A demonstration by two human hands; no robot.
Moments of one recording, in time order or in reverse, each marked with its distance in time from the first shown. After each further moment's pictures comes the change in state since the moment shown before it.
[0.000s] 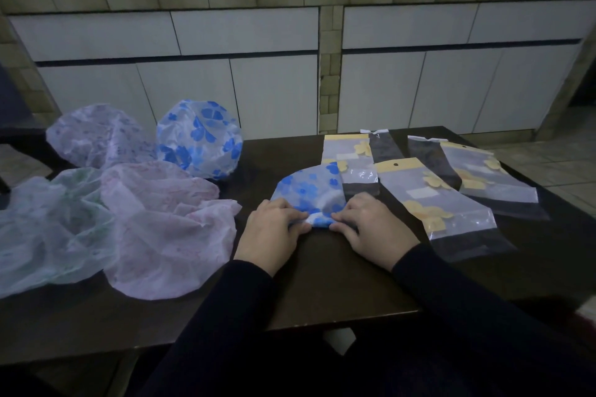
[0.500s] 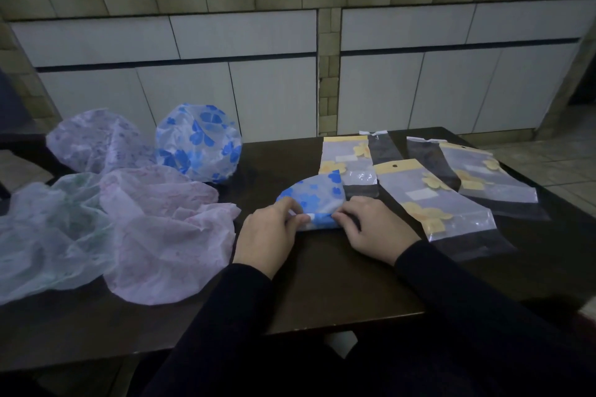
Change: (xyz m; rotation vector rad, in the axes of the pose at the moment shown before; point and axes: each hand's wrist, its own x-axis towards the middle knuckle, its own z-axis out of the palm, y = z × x) left_hand -0.001 0.010 -0.007 -0.094 0.044 -0.131; right_hand 0.005 0.003 -0.005 0.163 -0.039 0.083
